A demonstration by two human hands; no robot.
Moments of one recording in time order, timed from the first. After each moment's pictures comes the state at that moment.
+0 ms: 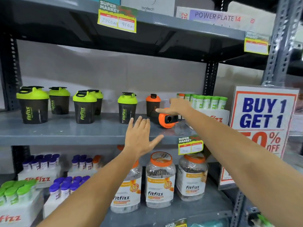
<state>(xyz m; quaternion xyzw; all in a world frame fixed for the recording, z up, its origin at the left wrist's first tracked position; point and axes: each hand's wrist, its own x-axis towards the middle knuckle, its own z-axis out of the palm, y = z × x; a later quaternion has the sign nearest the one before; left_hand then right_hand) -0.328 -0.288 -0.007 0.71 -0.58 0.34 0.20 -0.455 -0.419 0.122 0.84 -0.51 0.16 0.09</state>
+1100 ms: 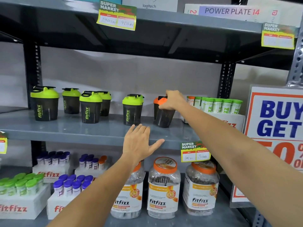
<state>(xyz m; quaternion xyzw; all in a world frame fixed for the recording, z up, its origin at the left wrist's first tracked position) -0.329 -0.305 -0.025 0.70 -0.52 0.42 0.24 -0.415 -0.456 0.139 0.87 -0.40 0.27 0.08</state>
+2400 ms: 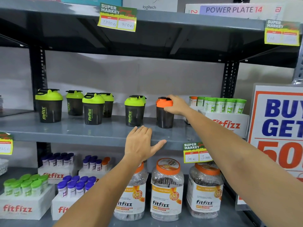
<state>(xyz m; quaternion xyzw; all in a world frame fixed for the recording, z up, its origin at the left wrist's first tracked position) -0.329 -0.304 -0.024 0.70 -0.52 0.43 0.25 -0.424 -0.484 0.115 0.89 -0.32 0.30 -0.07</state>
